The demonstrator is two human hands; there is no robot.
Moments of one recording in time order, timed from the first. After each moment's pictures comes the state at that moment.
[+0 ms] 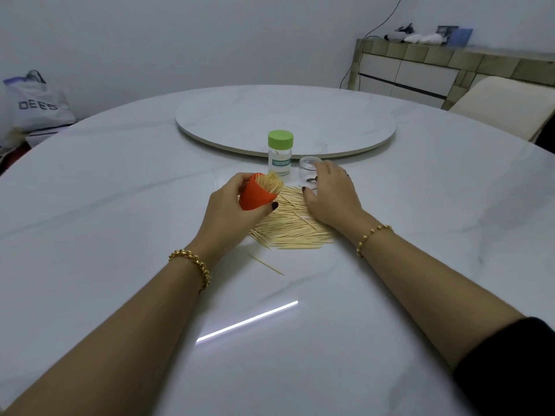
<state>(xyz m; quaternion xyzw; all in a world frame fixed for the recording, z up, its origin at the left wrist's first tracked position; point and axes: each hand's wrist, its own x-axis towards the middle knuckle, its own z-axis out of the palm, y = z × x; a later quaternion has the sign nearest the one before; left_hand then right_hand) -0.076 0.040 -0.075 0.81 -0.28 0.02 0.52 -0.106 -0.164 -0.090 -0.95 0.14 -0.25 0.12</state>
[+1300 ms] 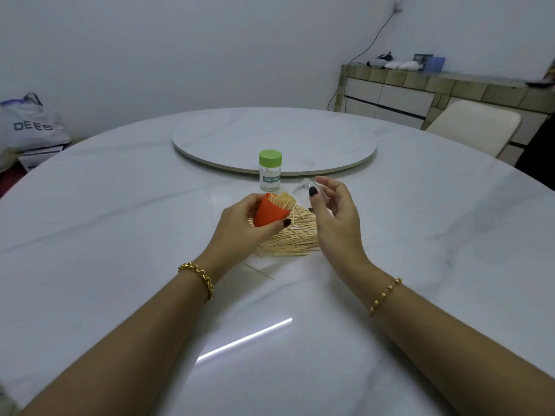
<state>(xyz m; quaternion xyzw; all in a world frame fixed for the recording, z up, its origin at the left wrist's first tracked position) -0.109 0.034 -0.061 0.76 -0.34 -0.04 0.56 -0.192 -0.100 -0.058 -0.69 0.14 -0.40 0.59</state>
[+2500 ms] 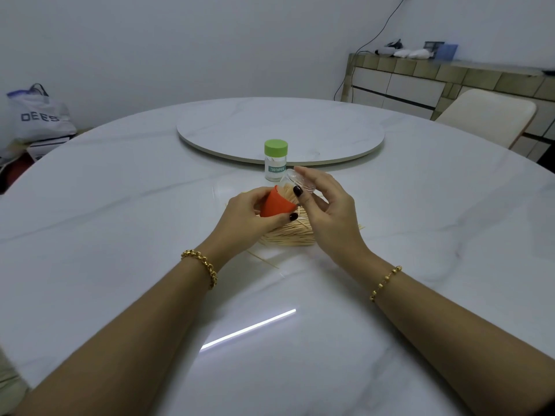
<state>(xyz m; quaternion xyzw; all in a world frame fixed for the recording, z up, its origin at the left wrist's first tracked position) -0.104 0.036 -0.064 0.76 -0.35 -0.07 0.55 -0.185 -0.099 -0.064 -0.76 0.00 -0.40 0.51</state>
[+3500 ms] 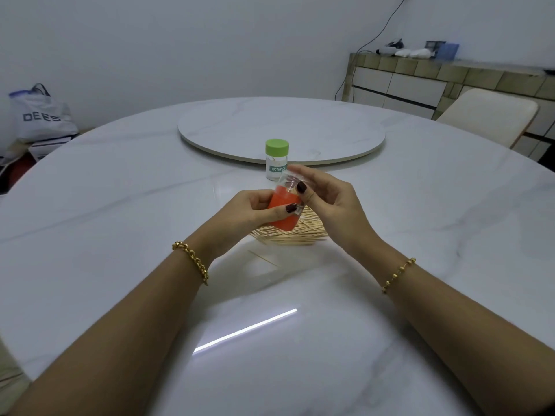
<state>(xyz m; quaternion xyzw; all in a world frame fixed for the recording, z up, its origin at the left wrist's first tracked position) -0.103 0.045 -0.049 0.67 -0.37 -0.27 0.59 -0.191 -0.109 -0.048 -0.76 -0.06 -0.27 0.58</state>
